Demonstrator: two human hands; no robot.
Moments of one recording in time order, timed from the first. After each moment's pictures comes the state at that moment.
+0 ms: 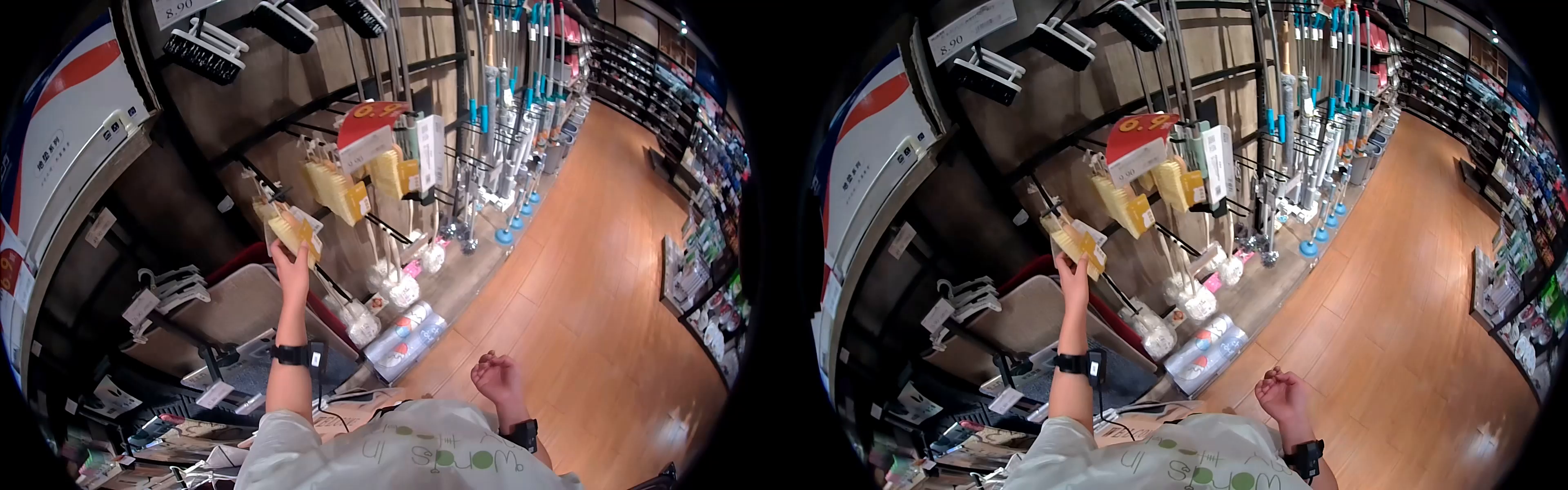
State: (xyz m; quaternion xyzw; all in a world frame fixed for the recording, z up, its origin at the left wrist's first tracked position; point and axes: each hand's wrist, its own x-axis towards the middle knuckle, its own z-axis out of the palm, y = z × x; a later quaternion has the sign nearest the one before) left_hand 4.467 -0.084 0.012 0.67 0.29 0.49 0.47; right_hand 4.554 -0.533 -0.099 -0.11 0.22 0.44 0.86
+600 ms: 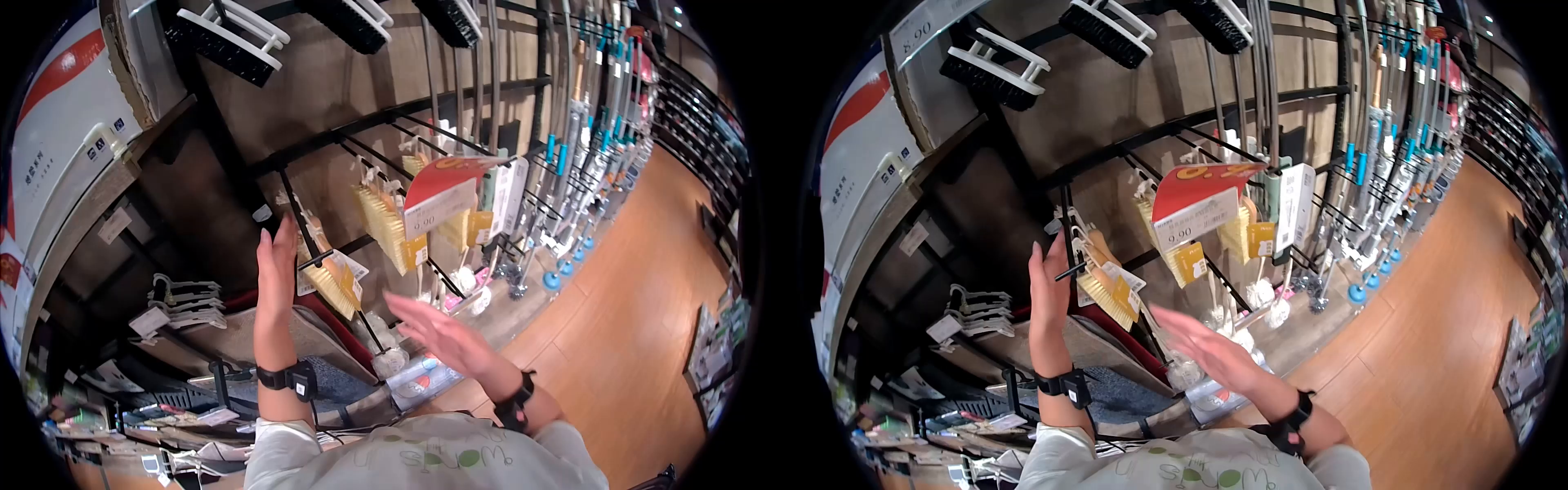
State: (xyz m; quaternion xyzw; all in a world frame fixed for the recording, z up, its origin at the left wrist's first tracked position) left_hand 4.455 -0.062 0.139 0.64 0.14 0.44 0.61; right_hand 4.630 -0.282 0.076 -0.20 -0.50 0.56 0.63
